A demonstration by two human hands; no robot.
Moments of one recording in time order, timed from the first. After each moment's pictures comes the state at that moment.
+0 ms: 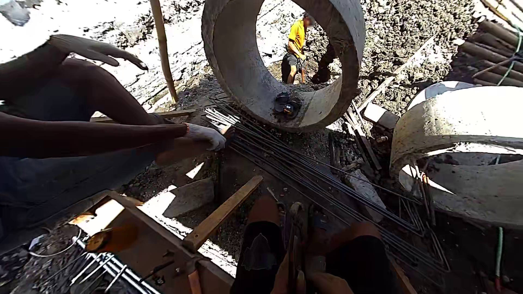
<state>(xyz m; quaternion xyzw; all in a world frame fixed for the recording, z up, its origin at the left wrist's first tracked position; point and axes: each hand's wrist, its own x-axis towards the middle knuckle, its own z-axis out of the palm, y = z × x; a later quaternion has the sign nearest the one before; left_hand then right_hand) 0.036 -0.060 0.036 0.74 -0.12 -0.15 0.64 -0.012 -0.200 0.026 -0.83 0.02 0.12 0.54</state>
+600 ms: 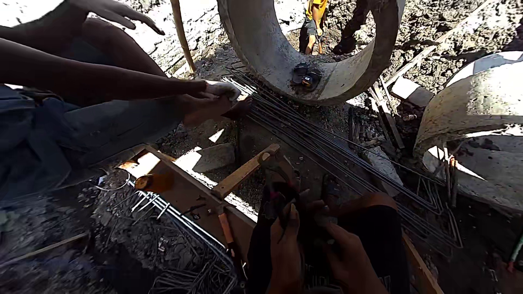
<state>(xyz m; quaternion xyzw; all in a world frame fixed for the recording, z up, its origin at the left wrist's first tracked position) 0.065 -0.057 0.036 0.52 0.07 -0.18 0.83 -0.005 -0.178 0.004 -0.82 0.04 -0.05 0.56</state>
